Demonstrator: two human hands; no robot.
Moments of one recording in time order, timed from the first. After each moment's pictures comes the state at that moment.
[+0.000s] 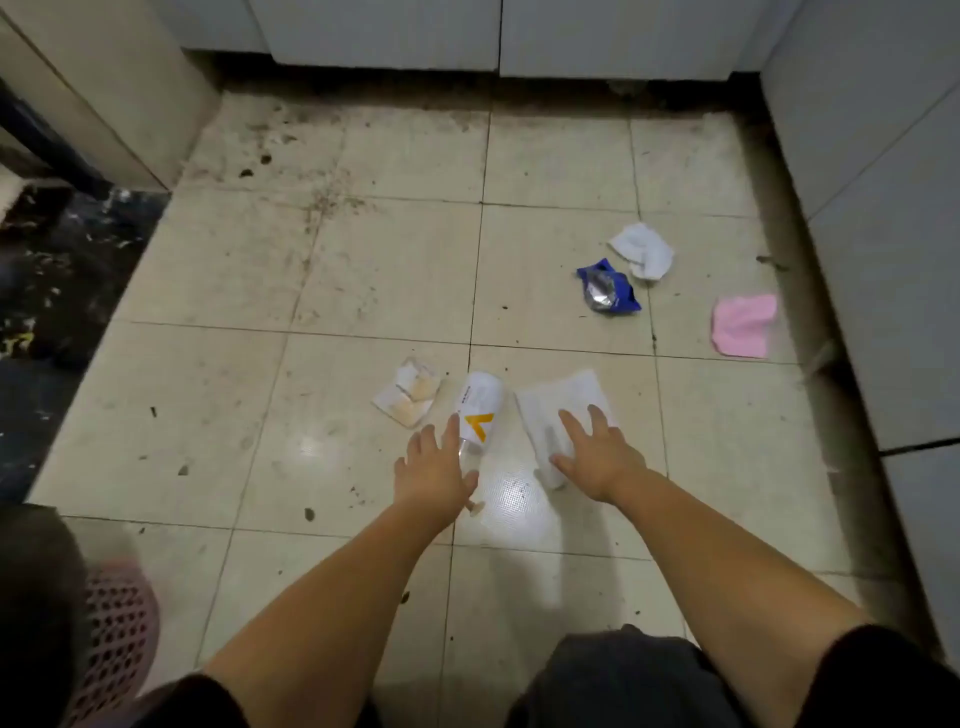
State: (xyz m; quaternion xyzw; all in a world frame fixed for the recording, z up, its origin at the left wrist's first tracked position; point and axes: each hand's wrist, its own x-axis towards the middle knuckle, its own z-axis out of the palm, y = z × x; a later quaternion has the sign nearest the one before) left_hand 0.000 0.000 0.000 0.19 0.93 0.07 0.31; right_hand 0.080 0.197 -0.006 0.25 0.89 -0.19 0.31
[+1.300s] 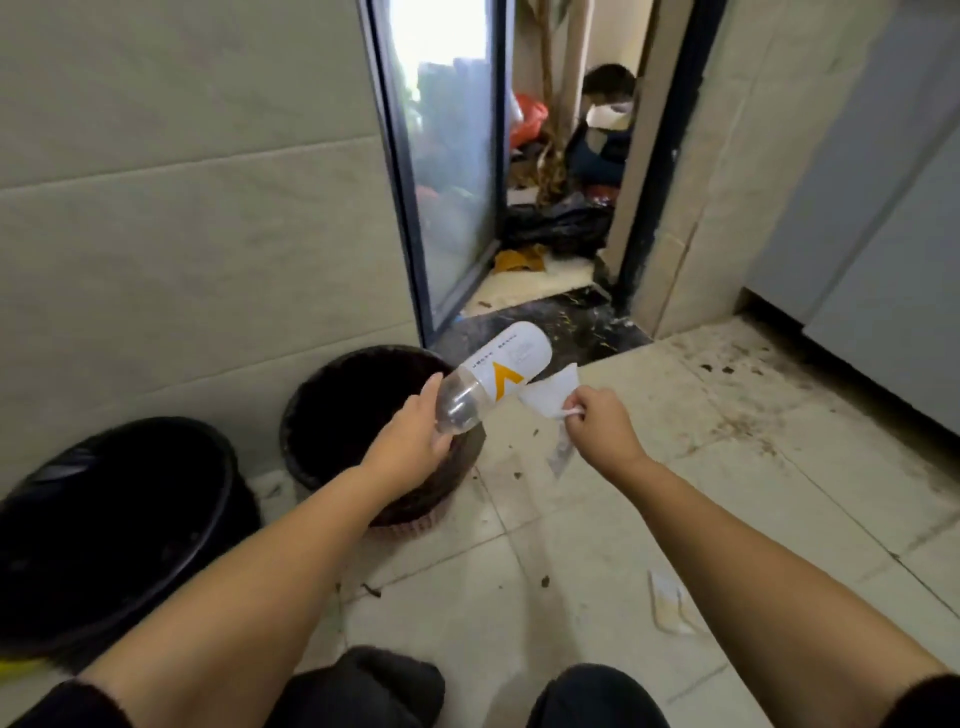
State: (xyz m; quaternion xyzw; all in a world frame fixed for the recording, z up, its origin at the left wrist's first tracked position) left_hand 0.026 -0.297 0.221 -0.23 0.93 0.28 -0.03; right_hand -0.117 -0.114 0.206 -0.21 0.91 -0.35 0.09
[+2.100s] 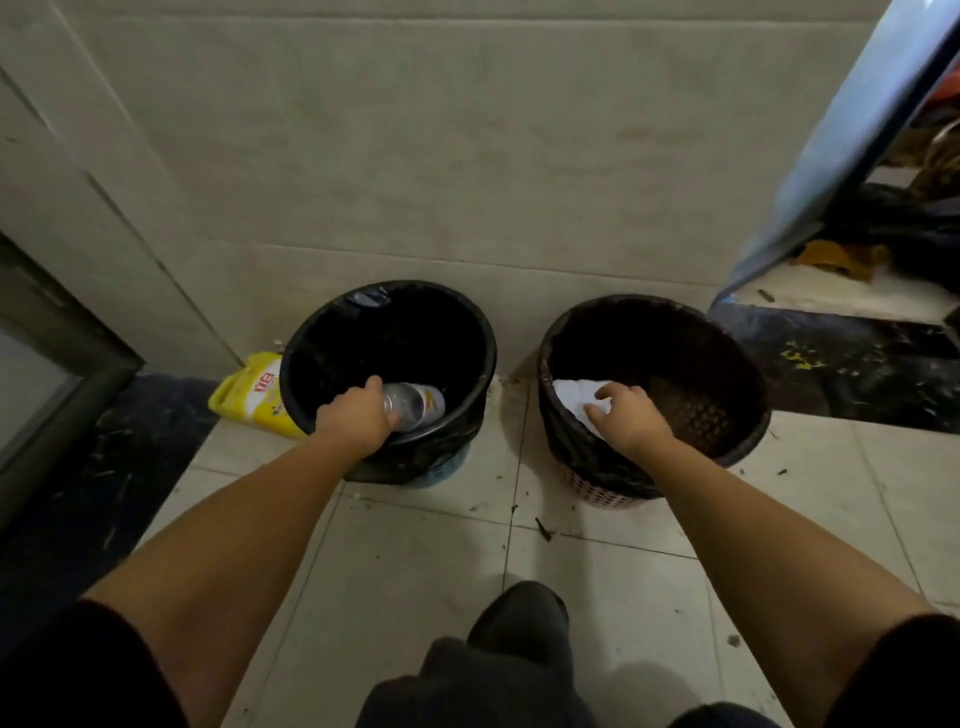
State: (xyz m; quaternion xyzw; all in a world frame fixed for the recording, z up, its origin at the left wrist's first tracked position) left_hand 0.292 -0.479 0.146 -0.61 0.77 0.16 0.09; right_hand 0.006 -0.353 0.129 -0.42 0.85 -0.15 0.26
